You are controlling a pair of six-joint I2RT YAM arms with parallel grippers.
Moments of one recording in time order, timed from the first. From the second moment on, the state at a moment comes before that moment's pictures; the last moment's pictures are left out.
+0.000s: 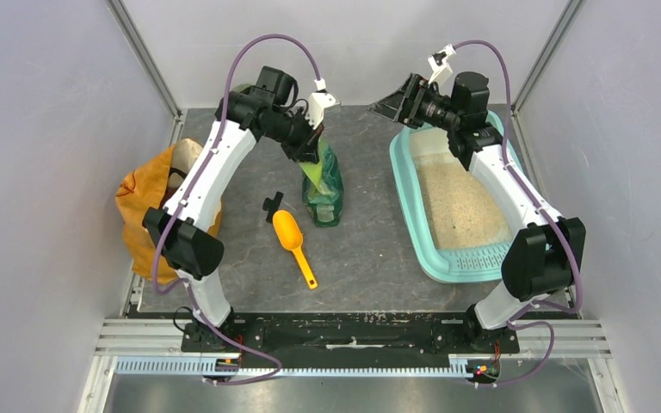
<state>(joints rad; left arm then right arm) -0.43 1.80 2.01 -1.16 0.52 0.44 0.22 1.62 1.46 0.03 -0.68 0.68</state>
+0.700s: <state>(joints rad) -0.45 1.73 1.98 -1.16 0.57 0.95 0.16 1.60 1.45 -0.10 -0.74 0.54</state>
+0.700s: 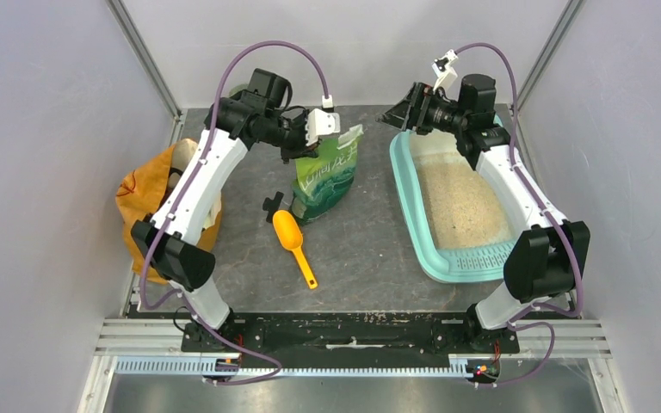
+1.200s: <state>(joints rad) -0.42 1.47 1.53 -0.73 0.72 1.17 0.17 1.62 1.56 -0.37 -0.75 0.22</state>
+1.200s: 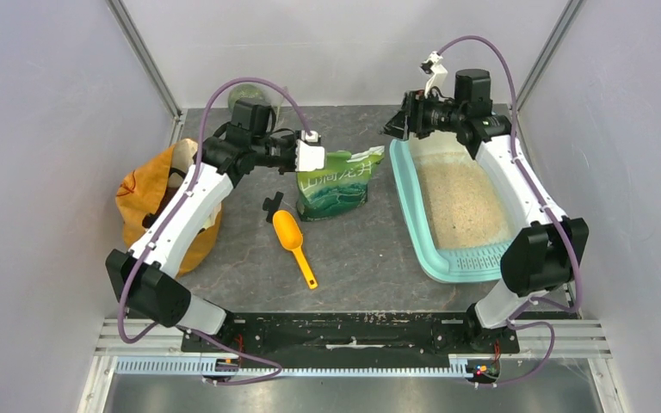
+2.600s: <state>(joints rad) -0.41 1.33 1.30 -0.50 0.73 1.21 0.34 1.86 1.87 -0.97 -0.62 -0.53</state>
